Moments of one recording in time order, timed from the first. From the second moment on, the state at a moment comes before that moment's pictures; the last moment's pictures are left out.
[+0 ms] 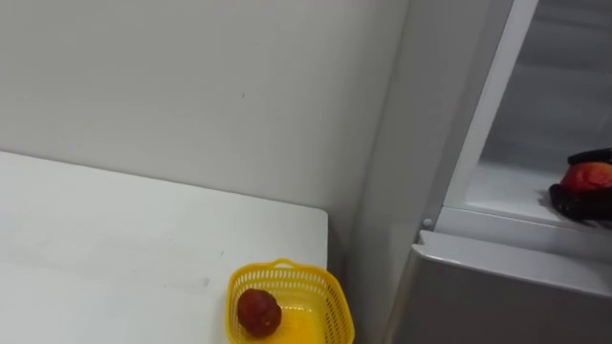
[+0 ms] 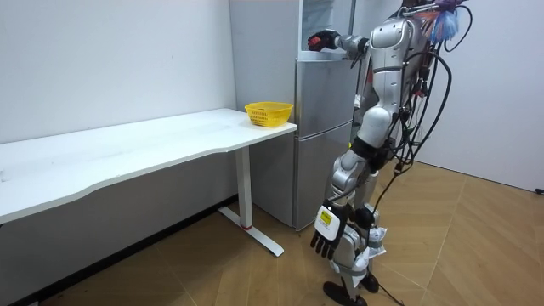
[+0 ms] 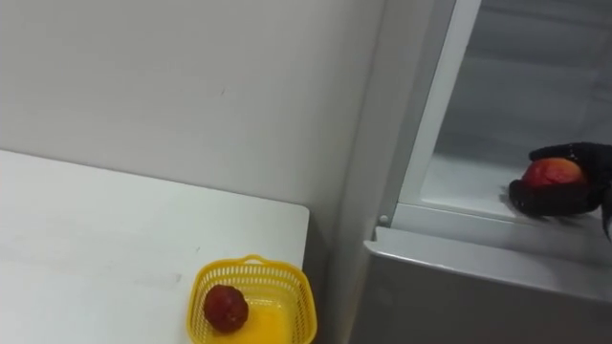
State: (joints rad) left arm 0.27 0.31 0.08 1.00 0.39 0.22 -0.15; right arm -0.73 -0.79 -0.02 0.85 0.15 0.09 -0.01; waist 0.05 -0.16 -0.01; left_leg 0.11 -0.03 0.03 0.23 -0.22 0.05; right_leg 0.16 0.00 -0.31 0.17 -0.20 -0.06
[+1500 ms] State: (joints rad) left arm 0.22 0.28 -0.02 1.09 0.39 0.16 -0.03; right arm -0.33 -0.46 -0.06 -0.14 -0.24 0.06 -0.57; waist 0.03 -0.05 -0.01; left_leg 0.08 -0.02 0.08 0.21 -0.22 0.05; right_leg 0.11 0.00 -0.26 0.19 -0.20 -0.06
